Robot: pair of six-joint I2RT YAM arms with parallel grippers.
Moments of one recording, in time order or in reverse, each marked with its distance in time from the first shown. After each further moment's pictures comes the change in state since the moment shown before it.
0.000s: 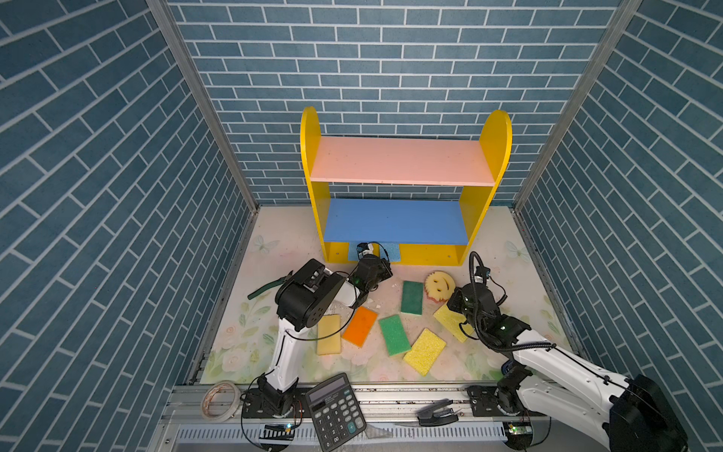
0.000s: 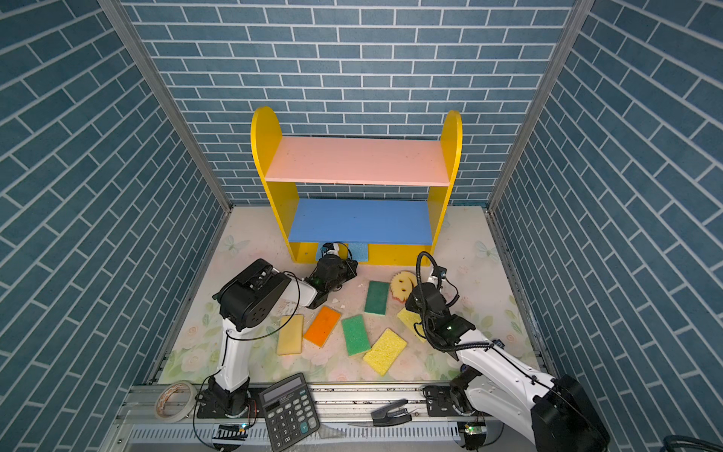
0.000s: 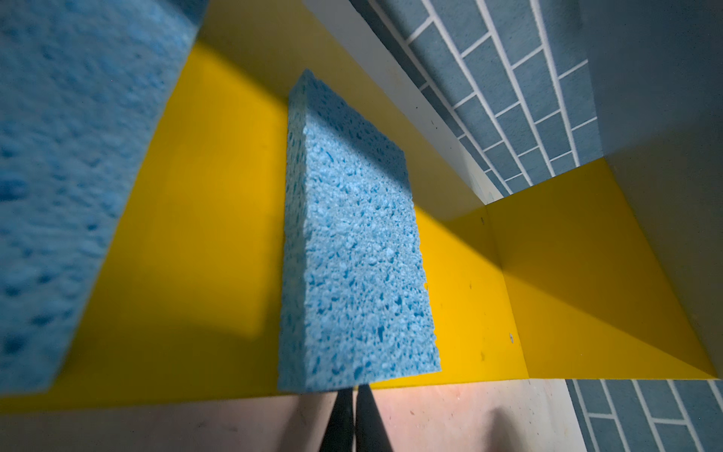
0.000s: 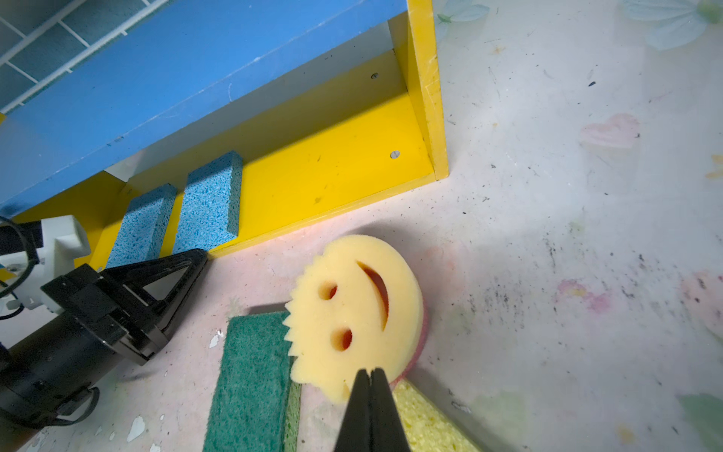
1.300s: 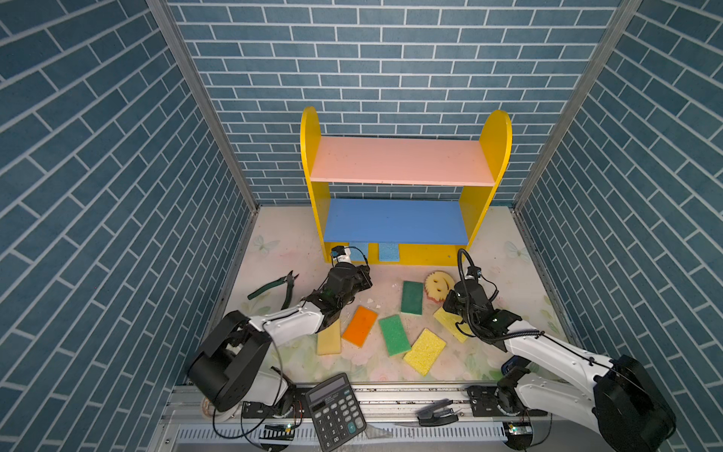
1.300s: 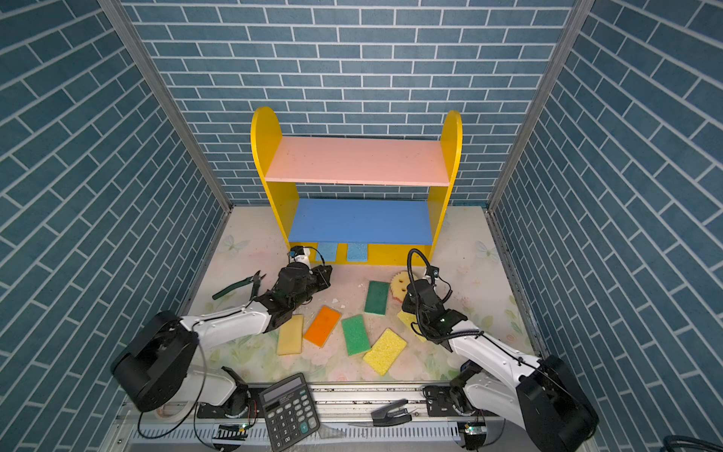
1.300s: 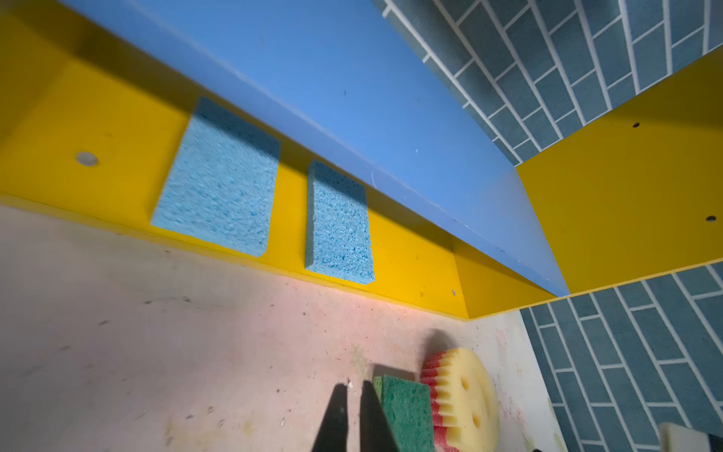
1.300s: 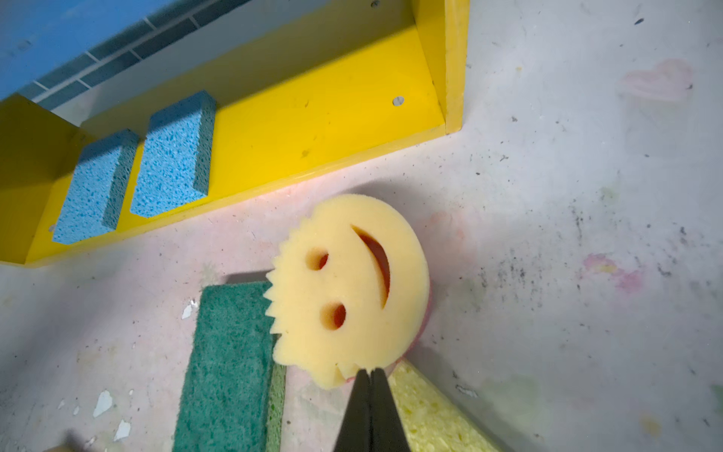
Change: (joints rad) left arm -0.009 -0.760 -0.351 -0.399 -0.100 0.105; right arm -0.005 0.132 0.044 -0.039 -0.070 -0.010
